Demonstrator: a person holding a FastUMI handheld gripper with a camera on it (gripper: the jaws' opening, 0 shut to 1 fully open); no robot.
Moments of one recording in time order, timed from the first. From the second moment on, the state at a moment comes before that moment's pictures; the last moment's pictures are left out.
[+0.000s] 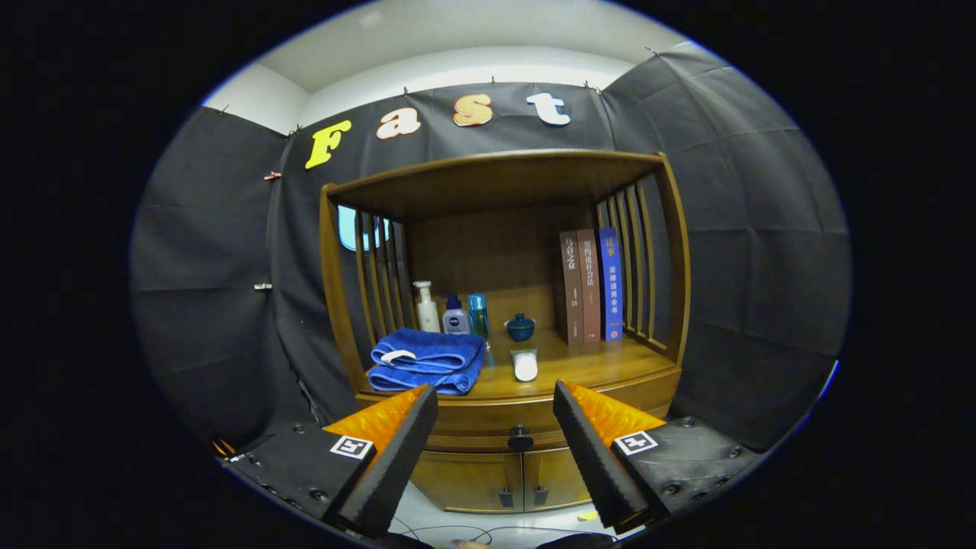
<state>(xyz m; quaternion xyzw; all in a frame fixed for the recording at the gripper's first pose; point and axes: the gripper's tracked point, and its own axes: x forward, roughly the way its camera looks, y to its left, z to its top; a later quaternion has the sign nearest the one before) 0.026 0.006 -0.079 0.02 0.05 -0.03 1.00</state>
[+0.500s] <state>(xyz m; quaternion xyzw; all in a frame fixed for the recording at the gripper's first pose) -0.014 0.007 -0.046 0.01 0.01 -0.03 1.00</state>
